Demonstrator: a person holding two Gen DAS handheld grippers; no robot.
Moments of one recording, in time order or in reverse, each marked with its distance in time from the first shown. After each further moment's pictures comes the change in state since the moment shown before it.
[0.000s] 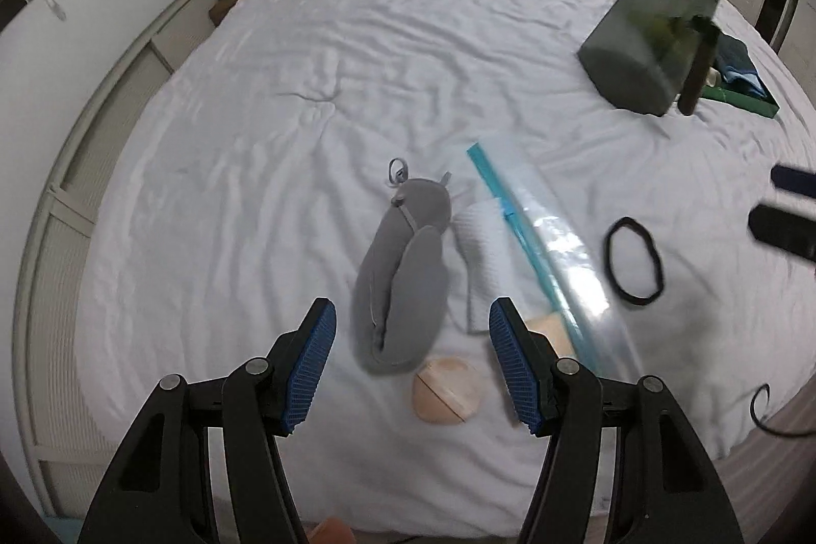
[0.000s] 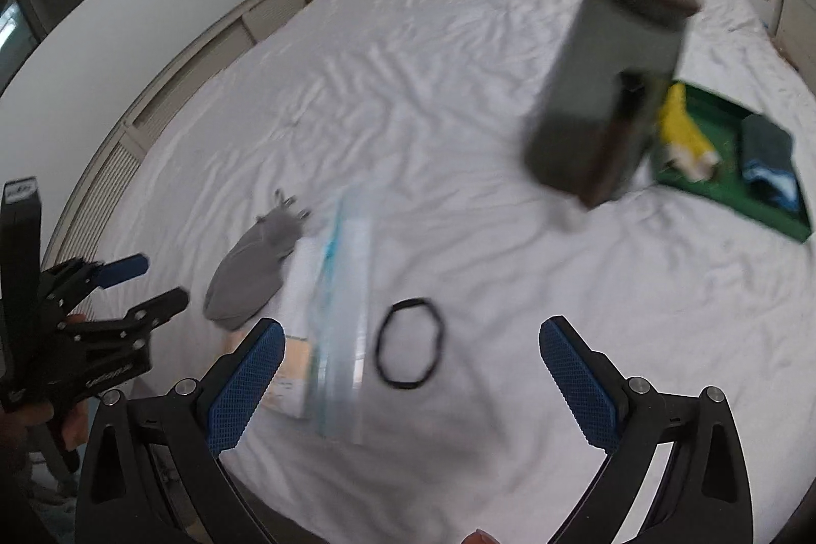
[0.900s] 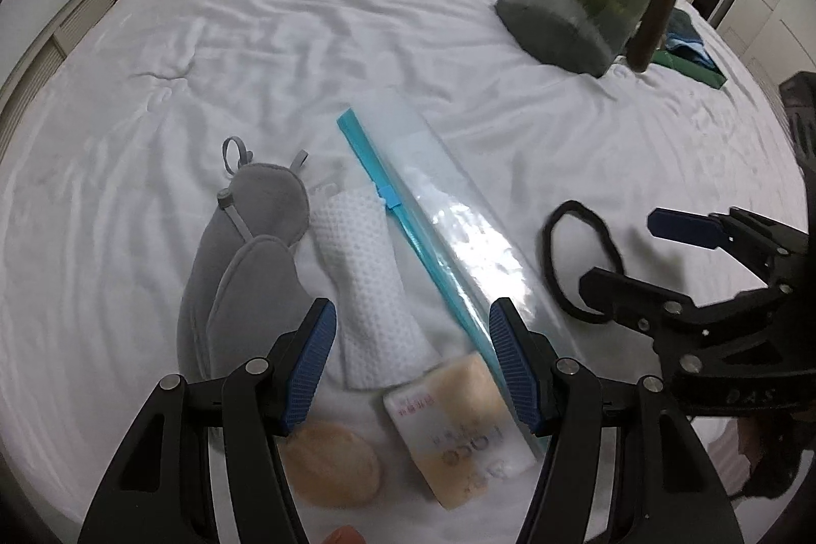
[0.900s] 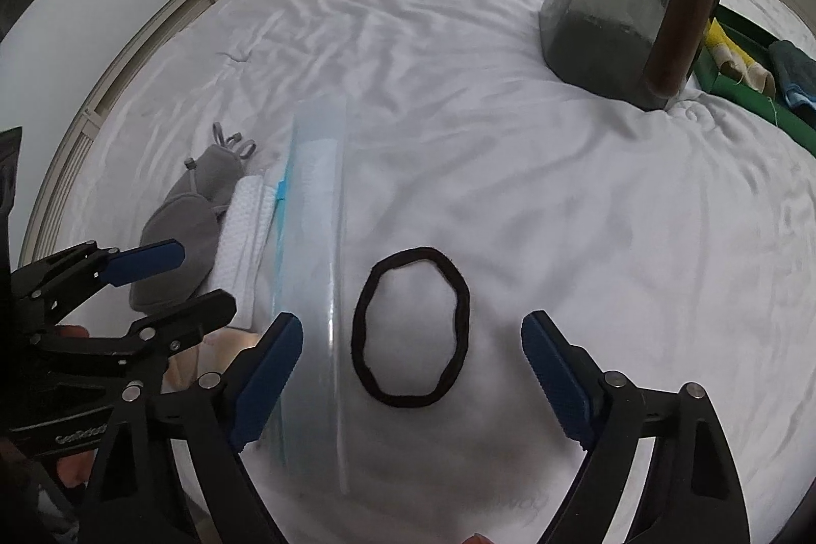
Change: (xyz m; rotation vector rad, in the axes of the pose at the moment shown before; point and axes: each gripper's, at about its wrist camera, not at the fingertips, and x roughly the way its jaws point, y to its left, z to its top) left arm 0.074 -0.043 0.012 0.072 0.048 -0.253; right arm 0.140 -0.014 -0.015 0.075 0.098 -0.042
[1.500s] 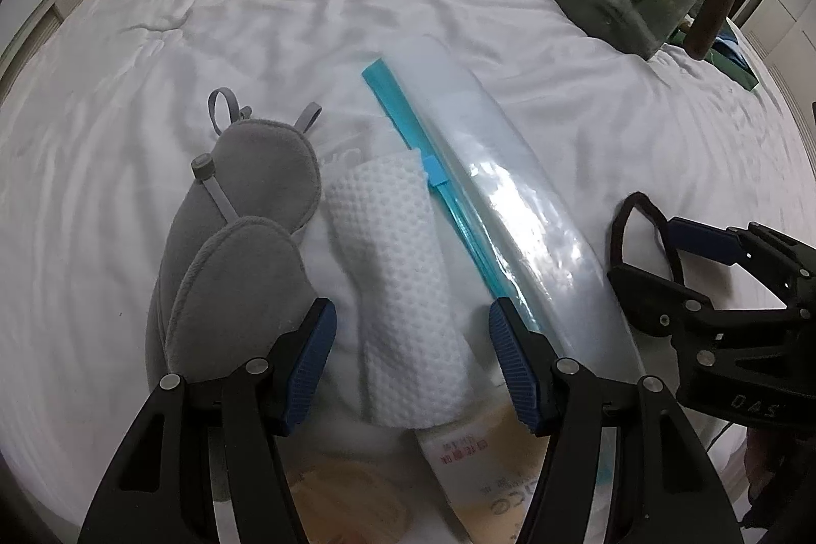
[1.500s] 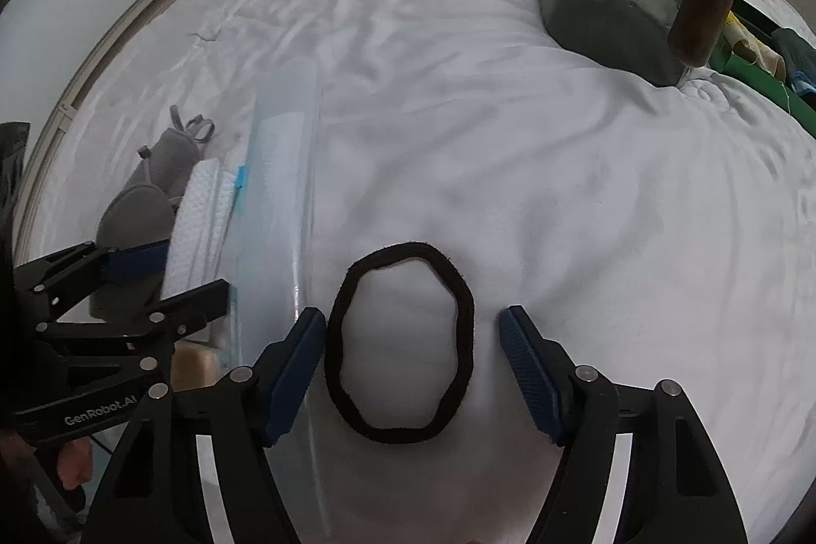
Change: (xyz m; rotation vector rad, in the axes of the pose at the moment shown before) left arm 0.038 0.020 -0.004 -0.049 0.065 -0.001; right arm 0.046 0.003 0.005 0.014 0.039 -0.059
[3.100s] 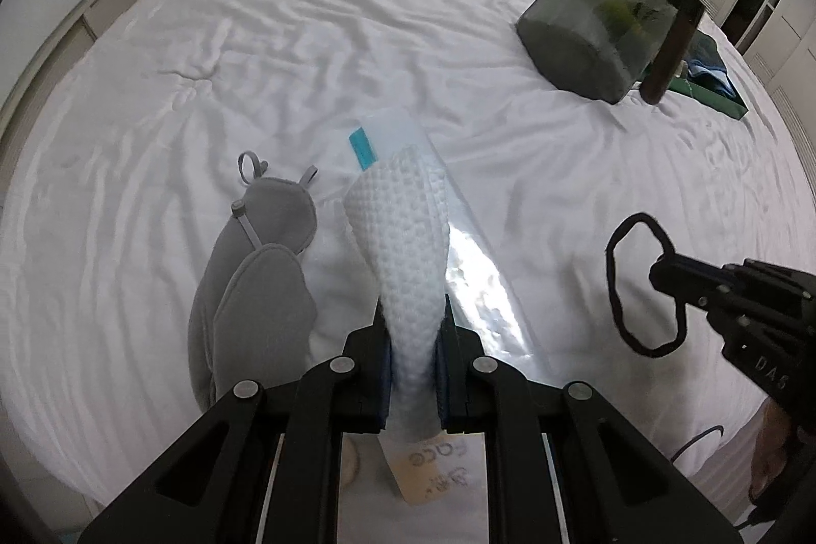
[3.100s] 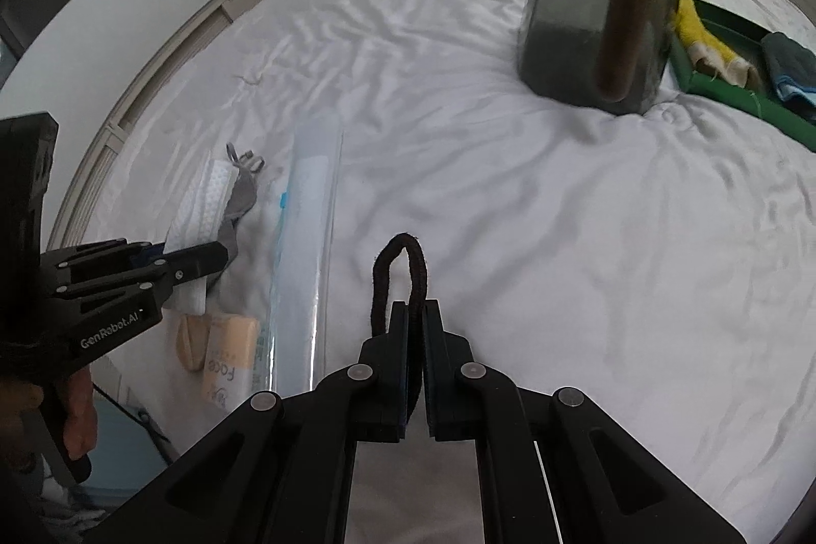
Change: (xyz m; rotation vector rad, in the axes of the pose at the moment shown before) left arm -0.056 -0.039 0.013 -0.034 -0.070 0.058; right arm -0.084 -0.044 -0.019 -0.001 -0.081 0.144
